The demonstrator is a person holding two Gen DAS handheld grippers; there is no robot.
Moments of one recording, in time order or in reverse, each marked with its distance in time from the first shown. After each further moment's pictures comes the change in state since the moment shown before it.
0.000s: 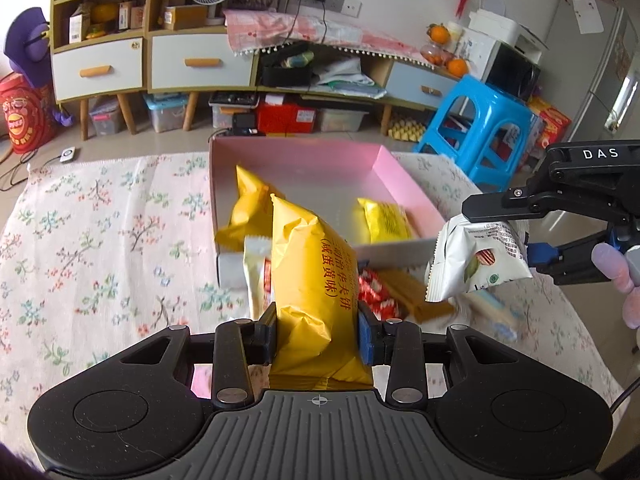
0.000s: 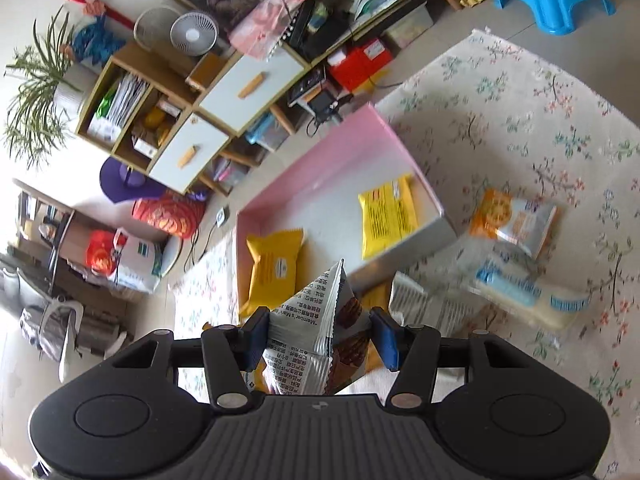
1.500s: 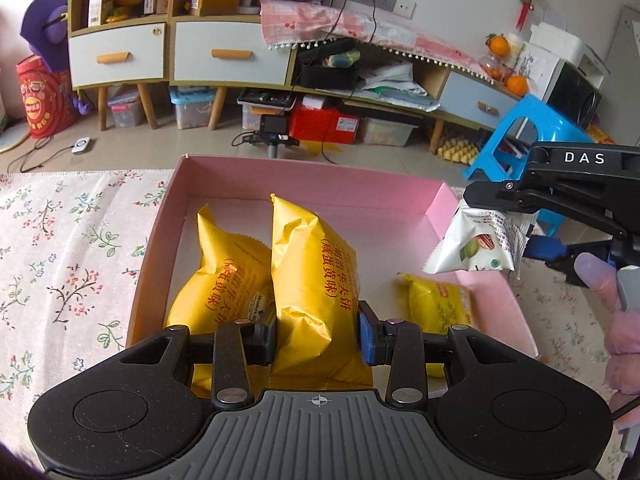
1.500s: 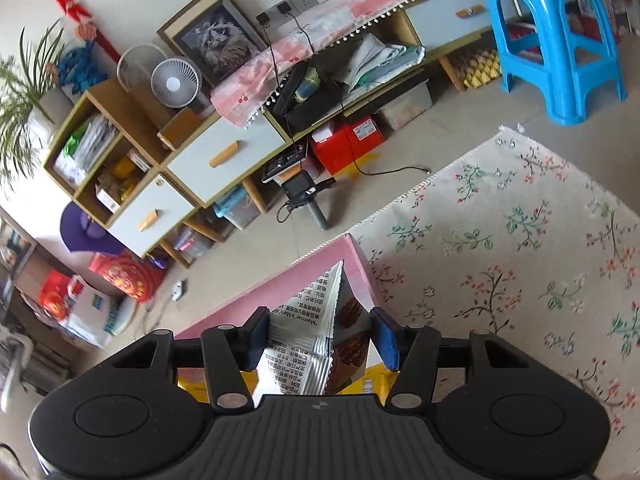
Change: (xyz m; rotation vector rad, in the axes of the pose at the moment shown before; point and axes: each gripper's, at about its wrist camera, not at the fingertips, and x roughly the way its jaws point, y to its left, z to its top) left arm 0.123 -0.009 0.055 -0.100 -0.015 0.119; right arm 0.092 -0.016 0.092 -0.142 -0.219 -0.096
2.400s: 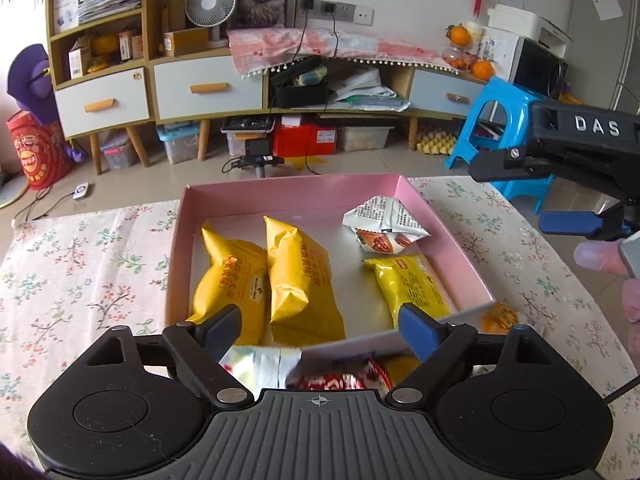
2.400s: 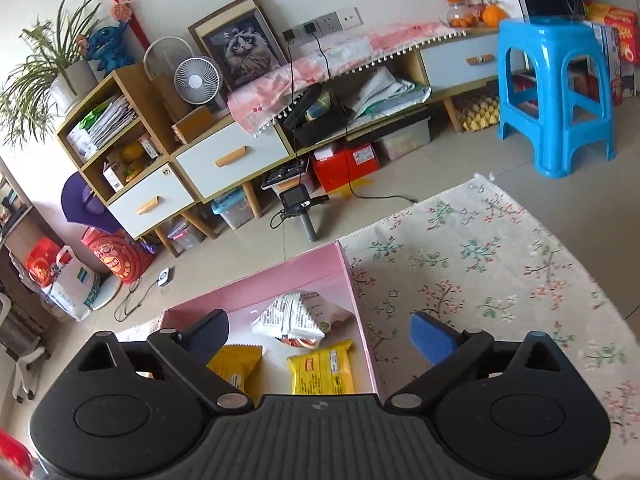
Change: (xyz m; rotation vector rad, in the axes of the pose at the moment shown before) left arm -0.063 -0.022 -0.016 0.148 -0.042 0.007; right arm -0.068 0.010 -0.014 -0.146 -0.052 -0.060
